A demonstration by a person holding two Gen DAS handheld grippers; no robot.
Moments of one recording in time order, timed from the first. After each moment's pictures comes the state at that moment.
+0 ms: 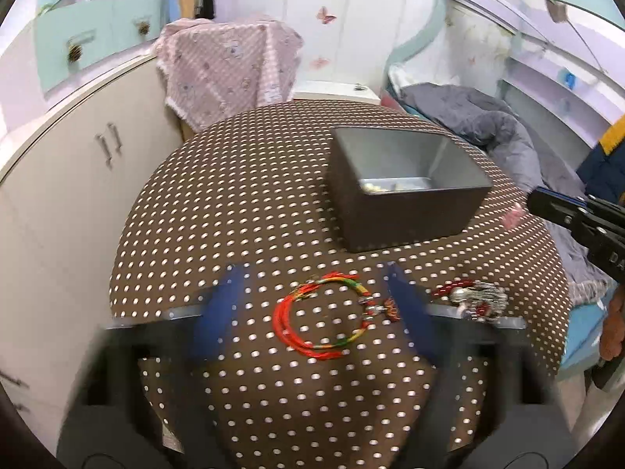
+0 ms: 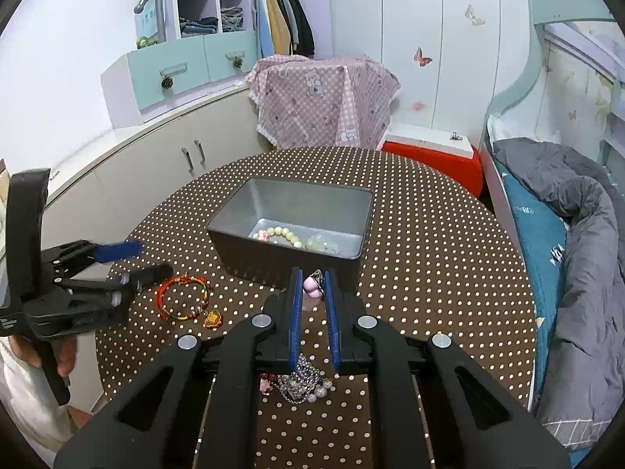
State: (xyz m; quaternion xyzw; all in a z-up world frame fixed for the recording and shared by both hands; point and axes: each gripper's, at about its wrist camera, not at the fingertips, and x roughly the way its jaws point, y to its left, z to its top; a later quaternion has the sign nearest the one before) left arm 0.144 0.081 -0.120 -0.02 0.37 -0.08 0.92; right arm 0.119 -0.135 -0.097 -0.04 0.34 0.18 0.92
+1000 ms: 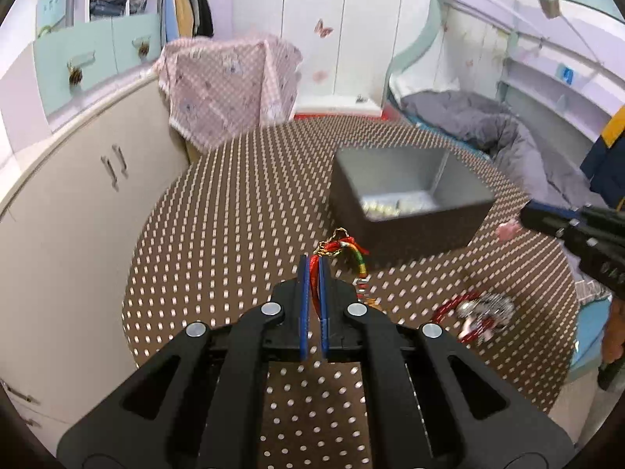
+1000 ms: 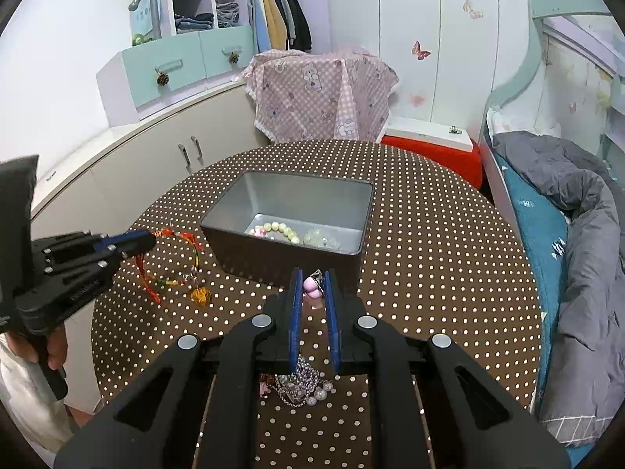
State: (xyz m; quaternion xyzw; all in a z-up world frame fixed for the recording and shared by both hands) left arm 0.144 0.073 -0.099 0.01 0.34 -0.08 0.94; right arm 0.125 -0.137 -0.100 -0.04 0.34 0.18 0.92
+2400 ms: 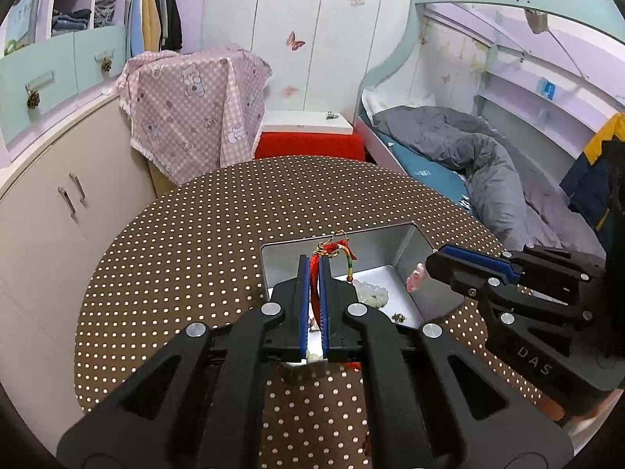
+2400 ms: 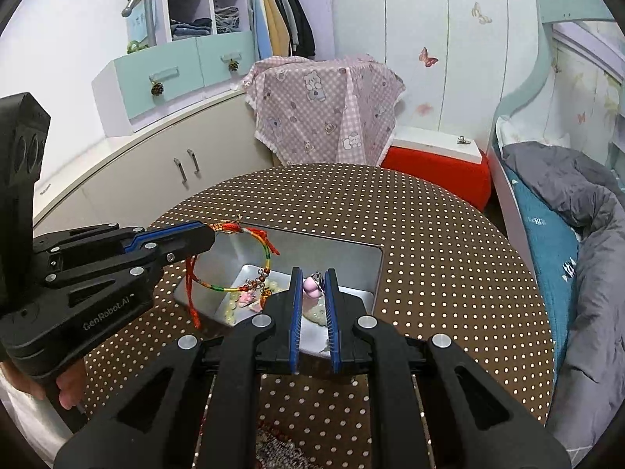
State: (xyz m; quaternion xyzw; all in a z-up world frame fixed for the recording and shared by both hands) left arm 0.221 0.023 -0.080 -0.01 0.33 -0.13 0.93; right arm 0.193 -0.123 -0.095 -0.04 0.34 0.19 0.92
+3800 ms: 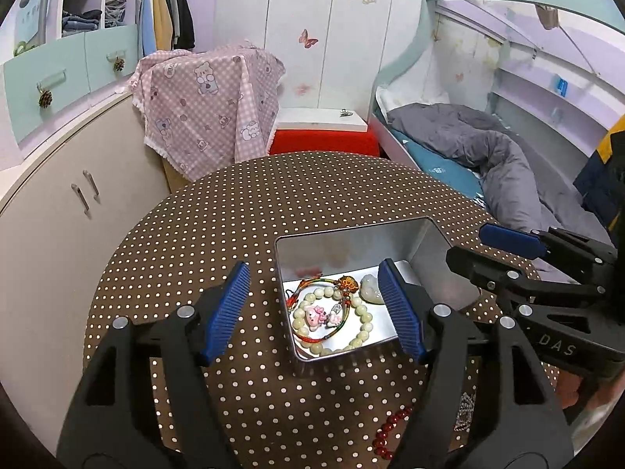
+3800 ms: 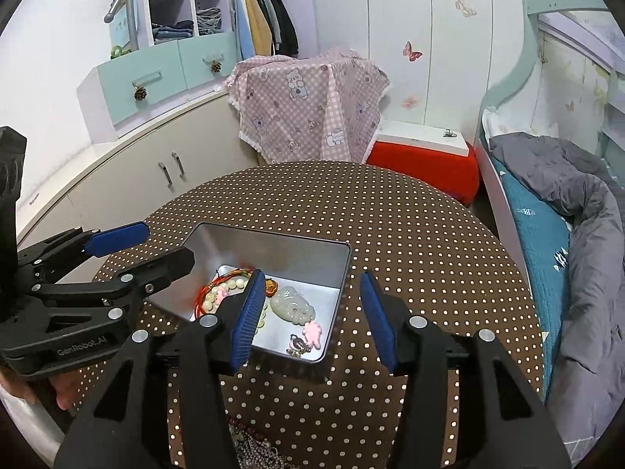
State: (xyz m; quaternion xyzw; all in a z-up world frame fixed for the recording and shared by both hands) left arm 0.213 0.023 -0.084 0.00 0.34 -0.10 0.94; right arm 0.198 -0.135 -0.095 -0.03 0.34 0.16 0.92
